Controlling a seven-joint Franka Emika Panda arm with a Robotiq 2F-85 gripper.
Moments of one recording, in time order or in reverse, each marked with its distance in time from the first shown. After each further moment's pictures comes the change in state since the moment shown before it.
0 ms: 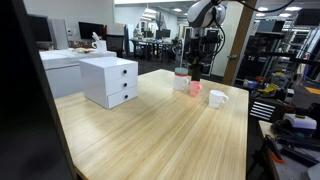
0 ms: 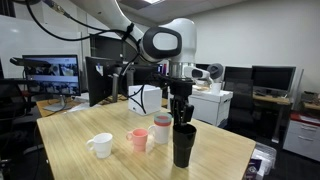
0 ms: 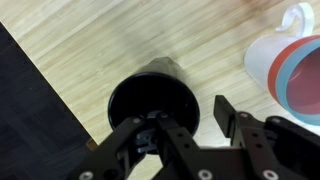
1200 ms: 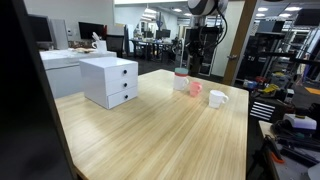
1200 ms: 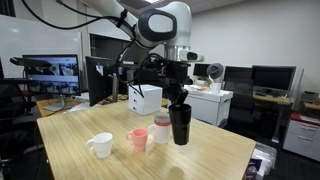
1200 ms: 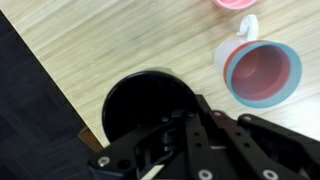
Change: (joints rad) arm 0.036 -0.093 0.007 -0.001 -0.011 -0.071 0.000
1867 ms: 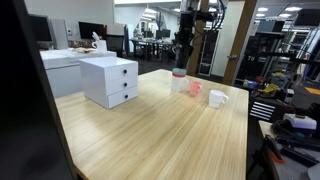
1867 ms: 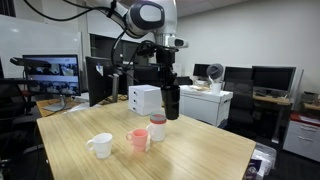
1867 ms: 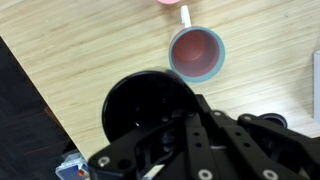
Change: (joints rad) arm 0.060 -0.093 0.074 0.001 0.006 -0.023 -0.024
